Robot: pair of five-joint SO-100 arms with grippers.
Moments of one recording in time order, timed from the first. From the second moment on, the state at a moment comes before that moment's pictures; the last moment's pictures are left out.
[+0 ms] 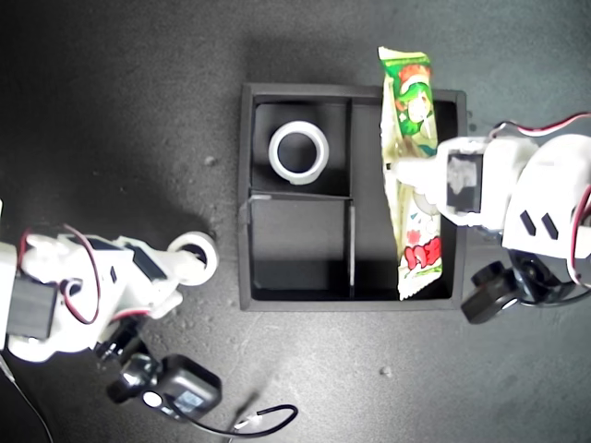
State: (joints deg) arm 0 17.1 99.9 120.4 42.1 -71.3; arm 1 4.8 75.1 75.4 51.1 -6.2
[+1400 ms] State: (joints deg) arm 0 13.4 107.2 123.5 46.9 -69.6; arm 1 8.1 75.1 77.7 51.1 -5.1
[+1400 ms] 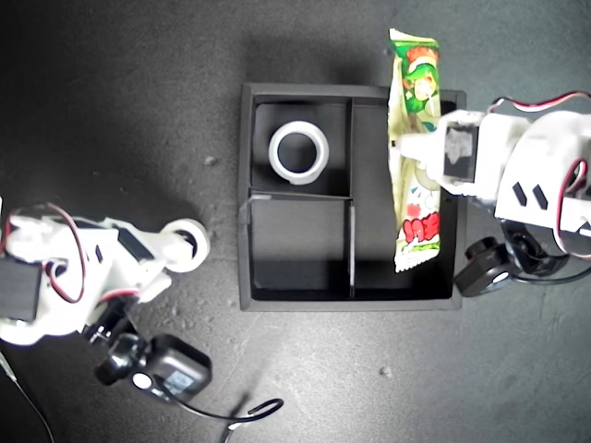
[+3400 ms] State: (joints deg) arm 0 9.9 80.4 73.2 65.3 -53.8; arm 1 10.1 79.3 57.6 84.8 13.2
